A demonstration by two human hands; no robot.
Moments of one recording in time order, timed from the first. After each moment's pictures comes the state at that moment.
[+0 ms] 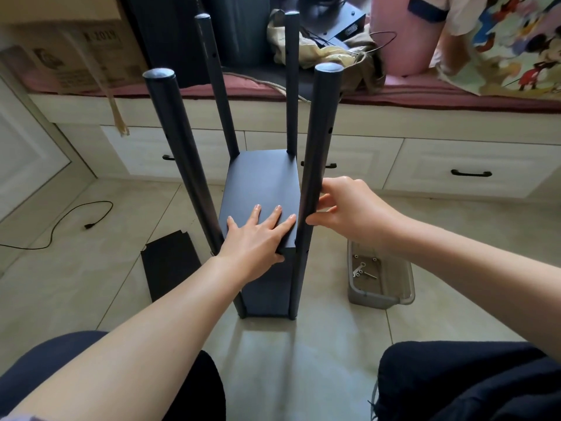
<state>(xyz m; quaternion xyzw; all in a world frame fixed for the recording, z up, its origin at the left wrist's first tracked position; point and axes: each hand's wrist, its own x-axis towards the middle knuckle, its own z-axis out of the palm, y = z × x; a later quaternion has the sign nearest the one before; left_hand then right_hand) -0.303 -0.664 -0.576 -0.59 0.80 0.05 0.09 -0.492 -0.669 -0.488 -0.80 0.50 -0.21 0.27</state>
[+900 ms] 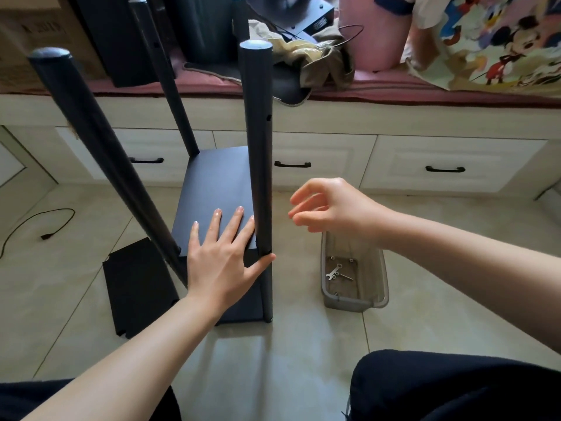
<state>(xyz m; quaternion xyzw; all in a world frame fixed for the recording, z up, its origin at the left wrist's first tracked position) -0.333 -0.652 -0.611 -0.67 0.74 -0.06 -0.08 -0.549 -0.701 -0.512 -0.72 0.51 -0.22 0.42</state>
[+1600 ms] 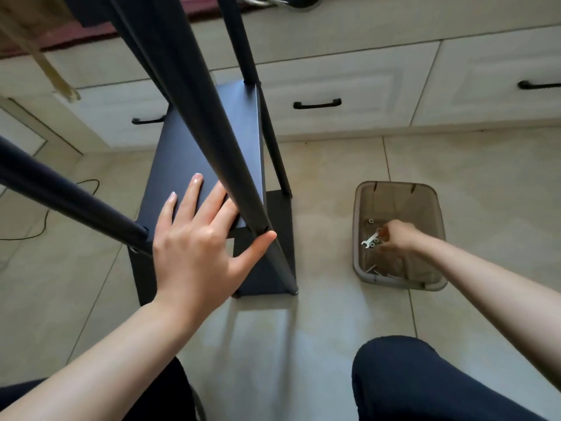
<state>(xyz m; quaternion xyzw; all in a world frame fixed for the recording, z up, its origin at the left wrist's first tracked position) -0.340 -0.657 -0.624 -0.63 0.74 -0.14 -0.17 -0.648 -0.791 -0.797 -0.65 0.67 0.10 0.34</state>
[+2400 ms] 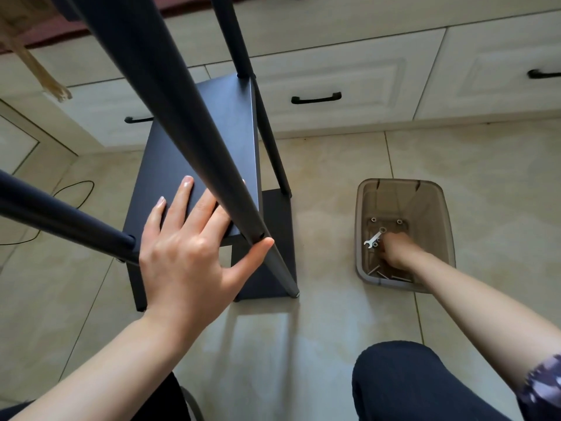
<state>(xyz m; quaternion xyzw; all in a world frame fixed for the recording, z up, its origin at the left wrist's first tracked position) -0.342 -0.657 -0.626 -0.64 0.74 -0.16 -0.17 -0.643 -0.784 -0.856 -0.63 0.71 0.11 0.30</state>
